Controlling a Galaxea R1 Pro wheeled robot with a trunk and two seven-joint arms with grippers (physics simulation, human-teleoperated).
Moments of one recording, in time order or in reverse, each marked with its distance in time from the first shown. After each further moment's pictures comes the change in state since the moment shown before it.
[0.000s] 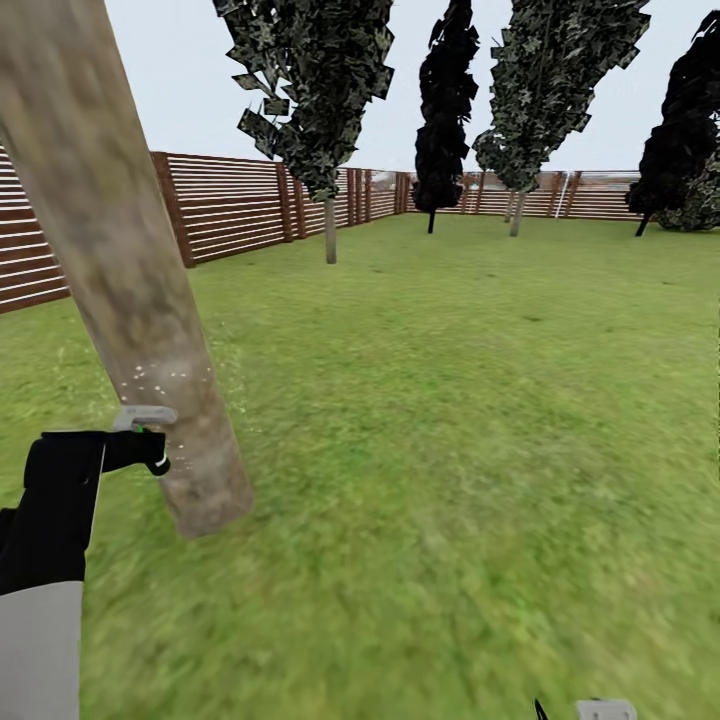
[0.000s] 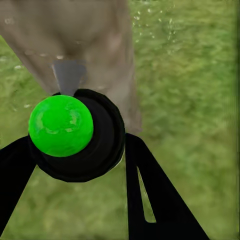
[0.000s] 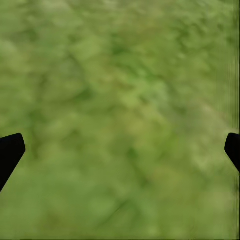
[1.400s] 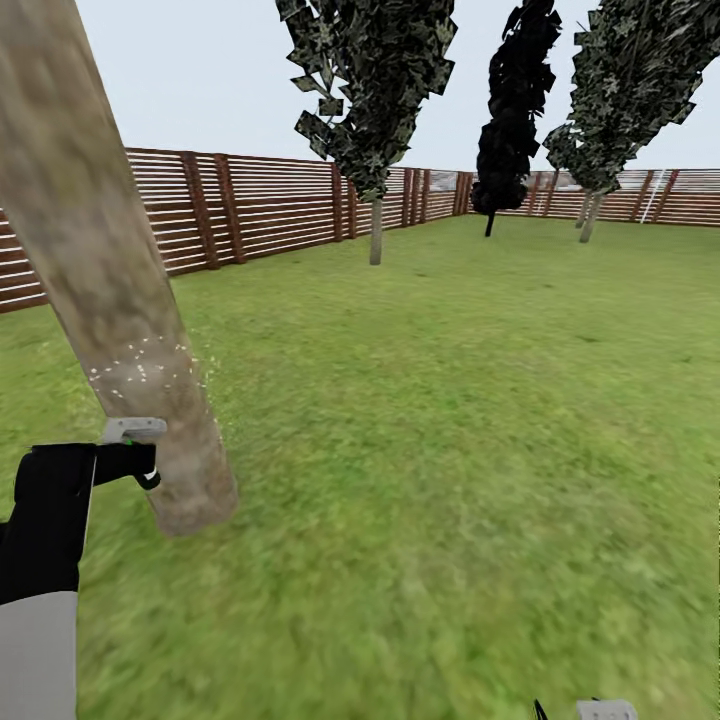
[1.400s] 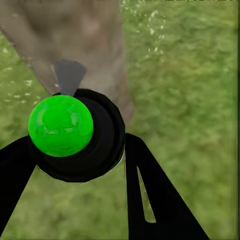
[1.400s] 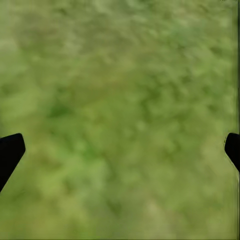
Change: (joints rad) left arm 0.029 -0.003 0.055 0.015 -0.005 -0.006 0.014; right arm 0.000 0.000 0.000 0.000 0.000 0.000 0.002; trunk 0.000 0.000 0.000
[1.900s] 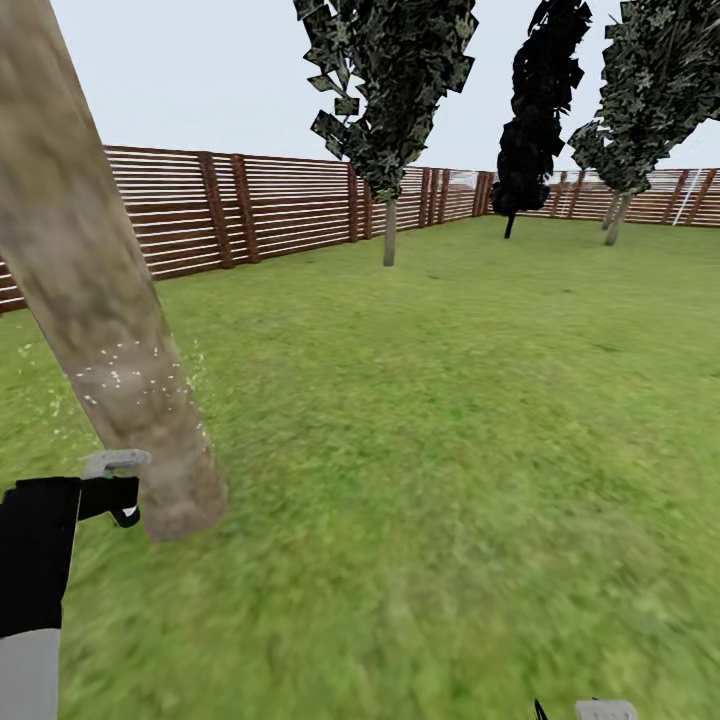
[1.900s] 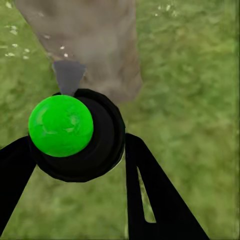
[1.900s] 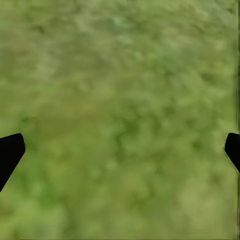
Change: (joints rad) left arm 0.097 0.002 0.071 0.001 -0.031 -0.010 0.001; right arm 0.000 0.000 0.000 0.000 0.000 0.000 0.001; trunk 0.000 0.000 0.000
